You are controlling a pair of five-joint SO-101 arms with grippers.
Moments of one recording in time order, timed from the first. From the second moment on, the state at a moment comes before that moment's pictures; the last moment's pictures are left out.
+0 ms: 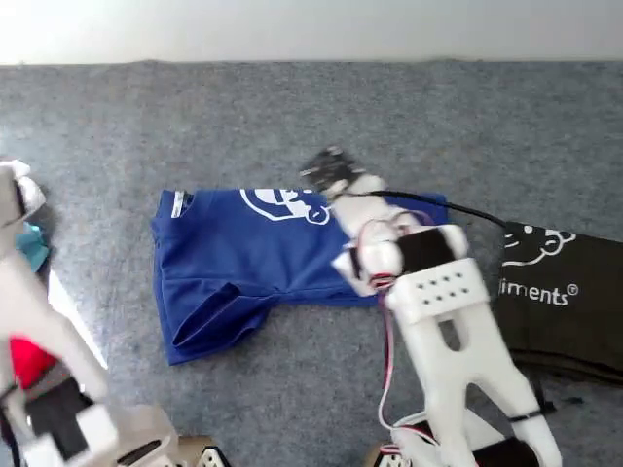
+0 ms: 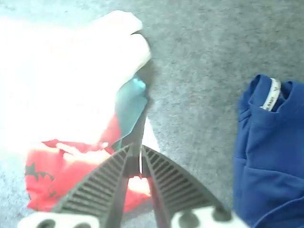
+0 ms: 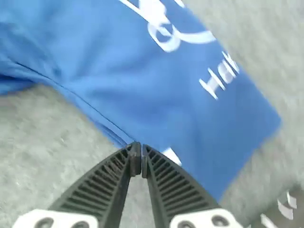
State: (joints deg) left arm -39.3 -8.1 -19.8 99.4 -12.5; right arm -24.6 -25.7 30.0 67.3 25.7
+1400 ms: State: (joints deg) left arm -59.2 -31.2 0.5 99.0 -14.3; right arm -52.7 29.5 -20.2 94.6 21.0
